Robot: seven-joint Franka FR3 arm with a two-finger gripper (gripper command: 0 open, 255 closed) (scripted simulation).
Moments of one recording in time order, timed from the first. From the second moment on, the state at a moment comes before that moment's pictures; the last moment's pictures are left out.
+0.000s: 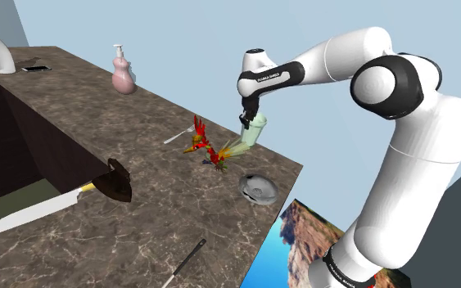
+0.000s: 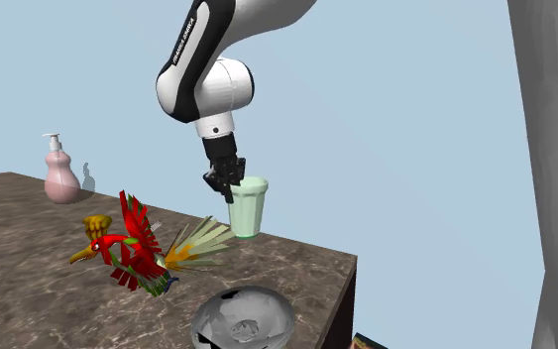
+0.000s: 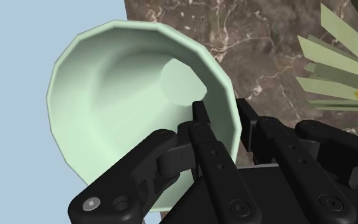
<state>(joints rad) -0.12 0.24 -0.17 -1.85 -0.21 2.12 -0.31</state>
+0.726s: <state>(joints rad) -0.12 0.20 -0.17 -1.75 -0.21 1.99 -0.33</state>
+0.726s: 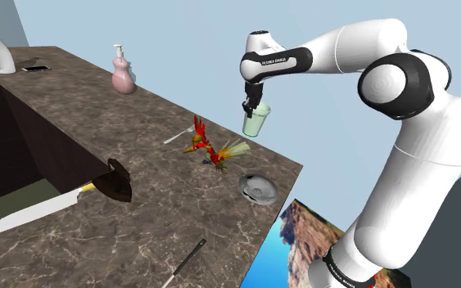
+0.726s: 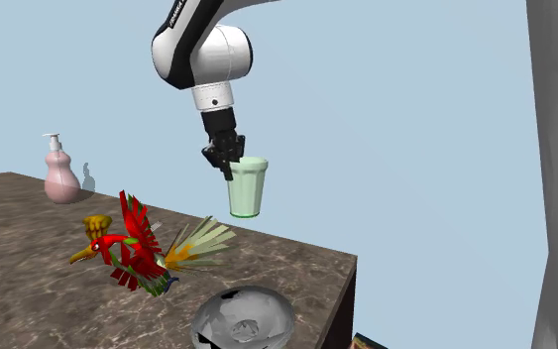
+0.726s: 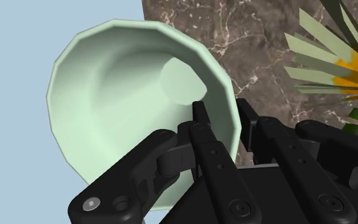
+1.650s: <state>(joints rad) -0.04 -0.15 -0.11 -2.07 -0.26 1.92 -0.18</state>
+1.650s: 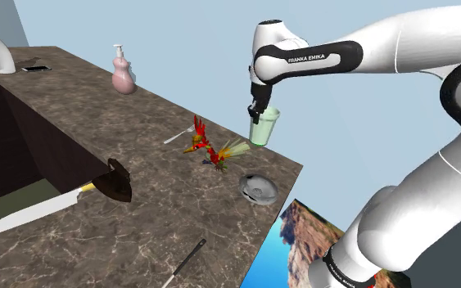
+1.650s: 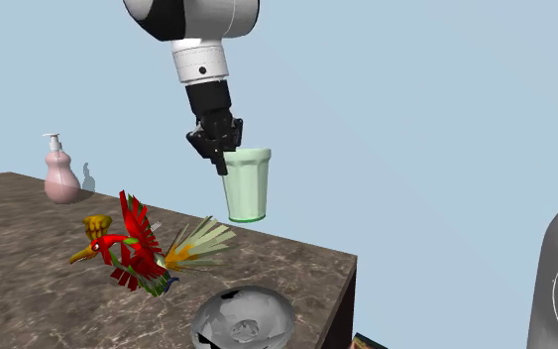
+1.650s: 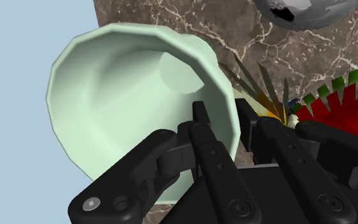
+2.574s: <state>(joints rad) 0.07 -0.58 0.07 -2.38 -0.18 1.75 0.04</state>
